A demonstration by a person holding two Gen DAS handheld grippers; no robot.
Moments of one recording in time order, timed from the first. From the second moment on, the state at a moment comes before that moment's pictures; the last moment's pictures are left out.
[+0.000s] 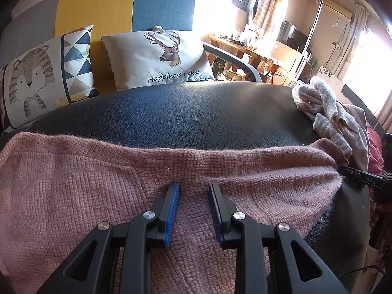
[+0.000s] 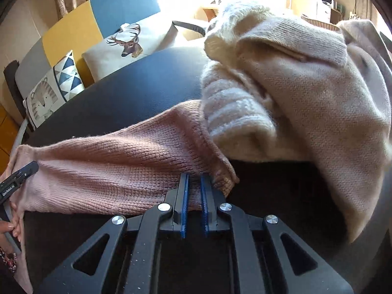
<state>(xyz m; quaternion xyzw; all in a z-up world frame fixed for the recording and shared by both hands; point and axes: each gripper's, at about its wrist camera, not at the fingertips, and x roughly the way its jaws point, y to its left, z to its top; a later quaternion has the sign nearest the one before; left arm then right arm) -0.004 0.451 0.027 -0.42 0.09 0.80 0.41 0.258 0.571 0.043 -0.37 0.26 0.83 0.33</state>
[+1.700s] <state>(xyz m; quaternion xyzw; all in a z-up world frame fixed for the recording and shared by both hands) 0.021 0.227 0.026 -0.46 -0.04 0.80 0.37 0.118 0.366 0.101 -0.33 0.22 0.90 0.20</state>
